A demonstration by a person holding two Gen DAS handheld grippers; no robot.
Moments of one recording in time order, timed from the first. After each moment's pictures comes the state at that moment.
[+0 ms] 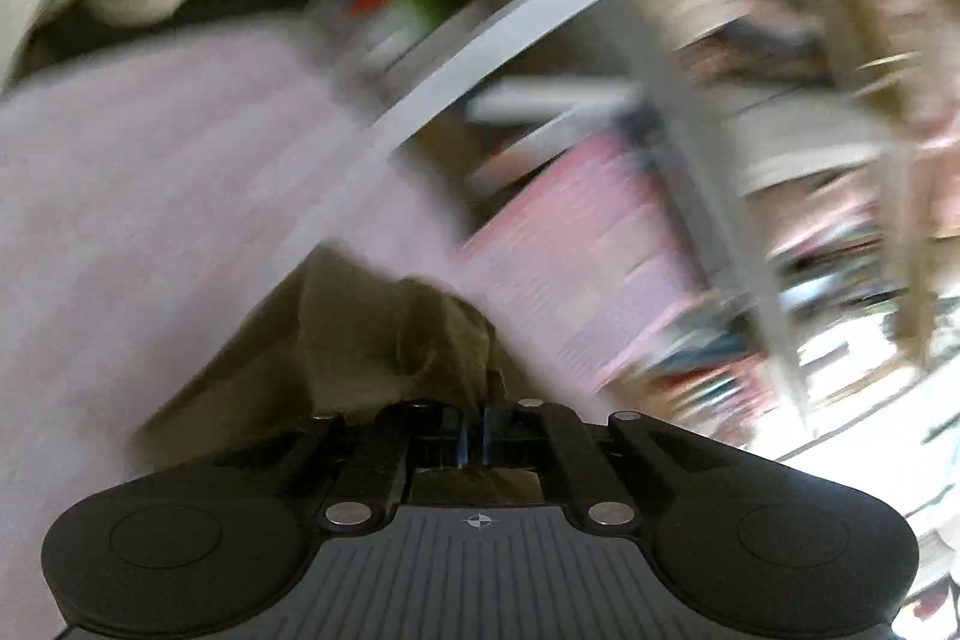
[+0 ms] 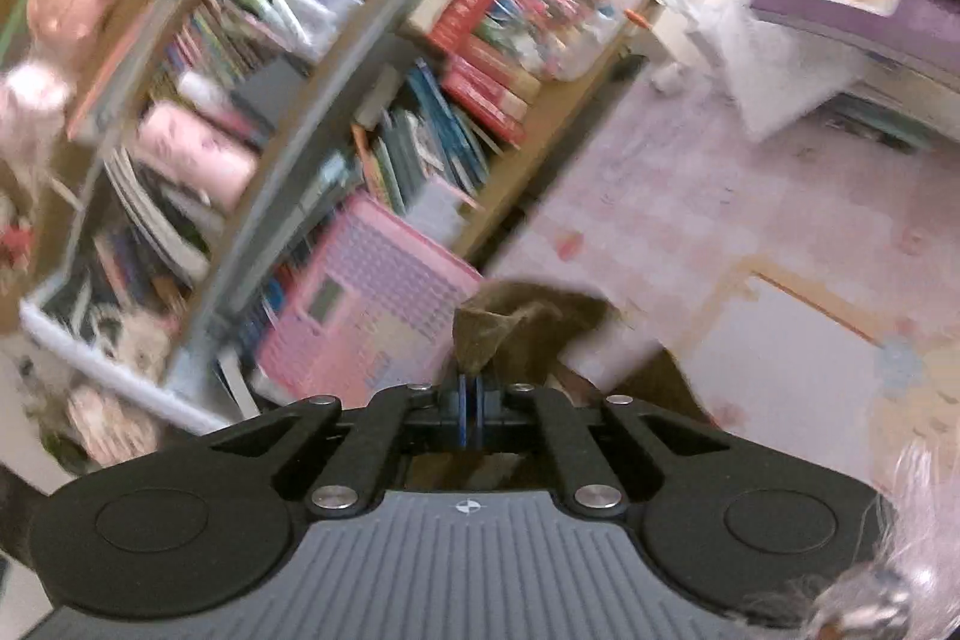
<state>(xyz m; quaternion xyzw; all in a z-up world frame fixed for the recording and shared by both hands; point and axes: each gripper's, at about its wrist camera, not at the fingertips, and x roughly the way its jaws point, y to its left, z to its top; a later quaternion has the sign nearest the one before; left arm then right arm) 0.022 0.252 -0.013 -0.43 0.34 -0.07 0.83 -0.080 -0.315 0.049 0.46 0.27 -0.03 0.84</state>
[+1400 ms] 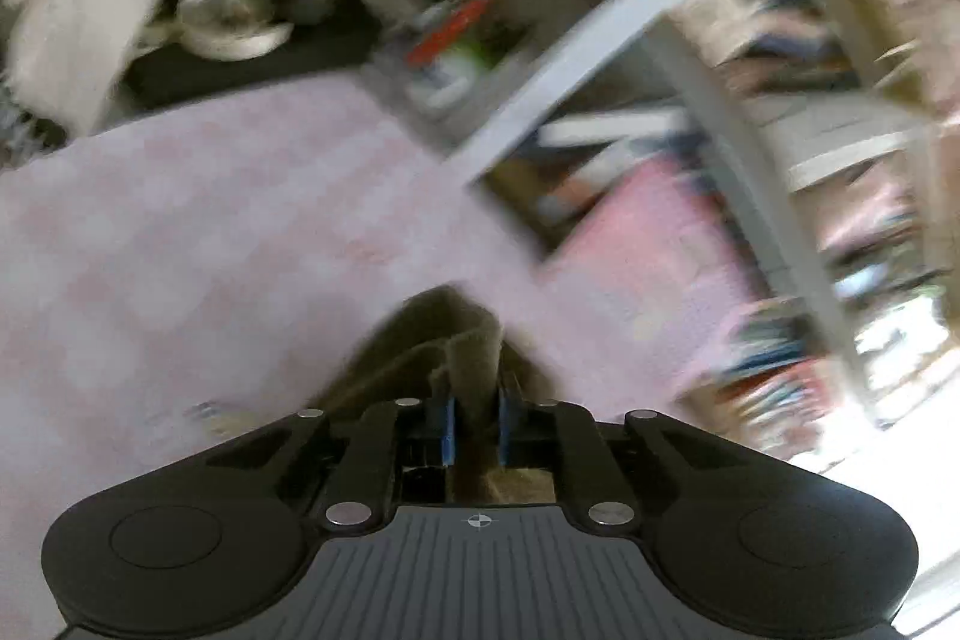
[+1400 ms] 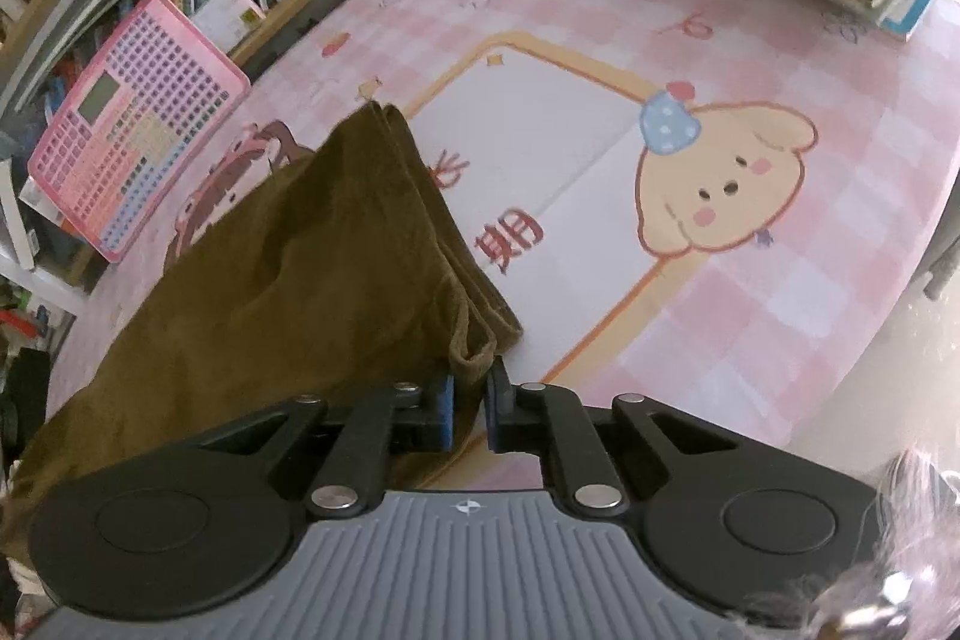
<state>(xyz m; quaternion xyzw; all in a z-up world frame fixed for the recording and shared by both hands) -0.019 0.275 -0.037 -0.40 0.31 -0.02 0.86 -0.100 -0.281 -0.044 0.33 0.40 -0.14 0.84</state>
